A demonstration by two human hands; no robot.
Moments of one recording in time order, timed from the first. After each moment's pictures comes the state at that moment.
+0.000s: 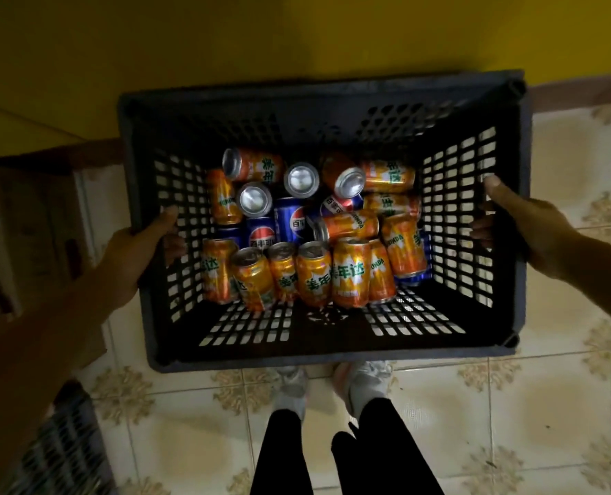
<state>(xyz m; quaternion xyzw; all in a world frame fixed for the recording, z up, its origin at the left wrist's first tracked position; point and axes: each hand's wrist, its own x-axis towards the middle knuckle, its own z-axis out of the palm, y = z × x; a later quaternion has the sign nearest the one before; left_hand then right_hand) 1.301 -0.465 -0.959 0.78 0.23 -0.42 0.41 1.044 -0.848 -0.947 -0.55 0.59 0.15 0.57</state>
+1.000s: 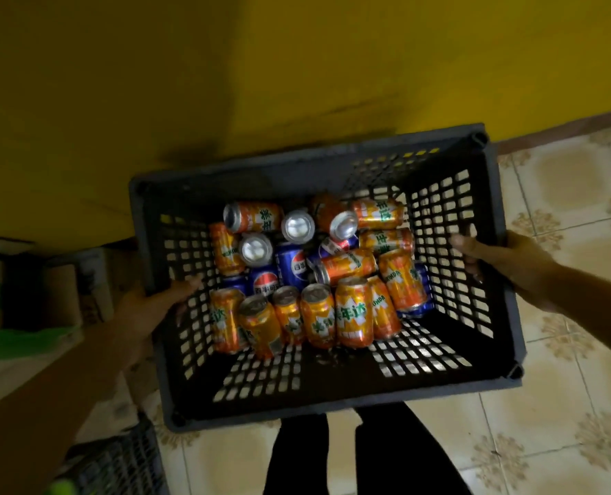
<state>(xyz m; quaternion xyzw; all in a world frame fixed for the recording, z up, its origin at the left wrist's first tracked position) 1.282 -0.439 -0.766 0.81 0.17 -0.43 0.37 0.991 -0.822 -0.741 -0.56 0.56 0.11 0.60</state>
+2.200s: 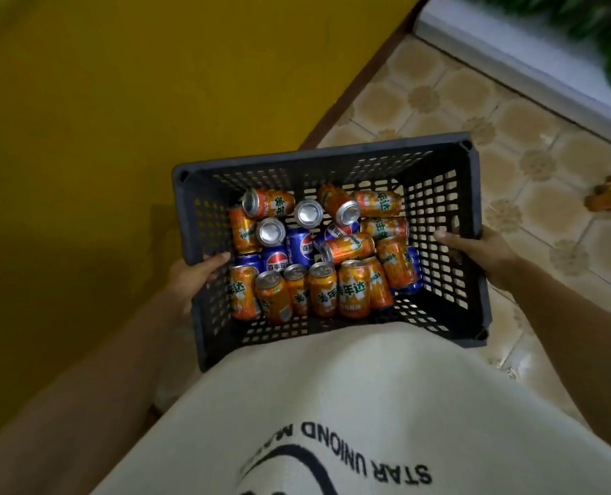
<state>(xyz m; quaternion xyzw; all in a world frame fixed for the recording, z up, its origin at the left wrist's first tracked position) 1.062 -0.684 -0.477 0.82 -0.17 -0.48 0.27 0.636 -0.762 -0.476 -0.34 0.73 -0.17 0.57</state>
